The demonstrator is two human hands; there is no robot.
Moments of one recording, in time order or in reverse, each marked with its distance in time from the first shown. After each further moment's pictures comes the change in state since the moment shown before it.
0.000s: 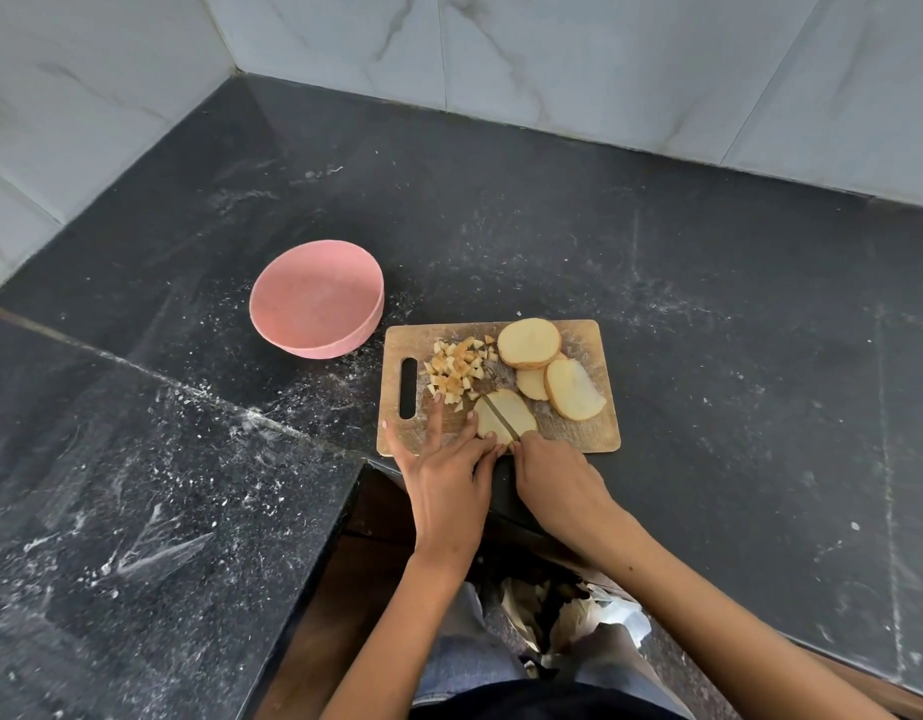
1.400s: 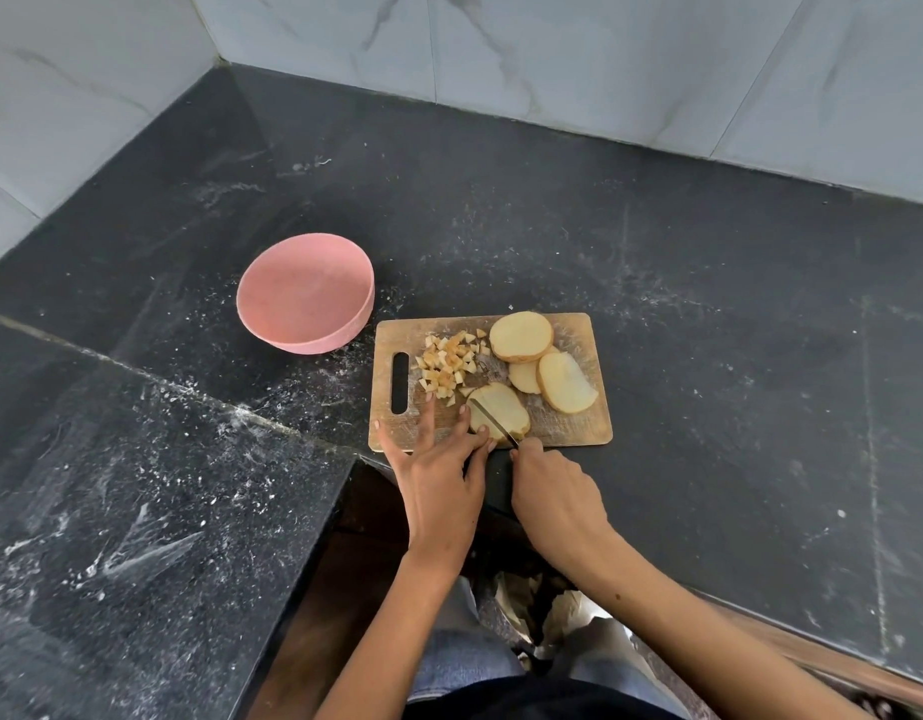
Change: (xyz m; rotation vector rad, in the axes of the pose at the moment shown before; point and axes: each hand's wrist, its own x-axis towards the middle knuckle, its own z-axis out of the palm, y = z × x) left_hand -0.005 -0.004 0.003 -0.011 0.003 -0.027; right_hand -0.012 -0.002 0.013 -0.079 0.041 0.055
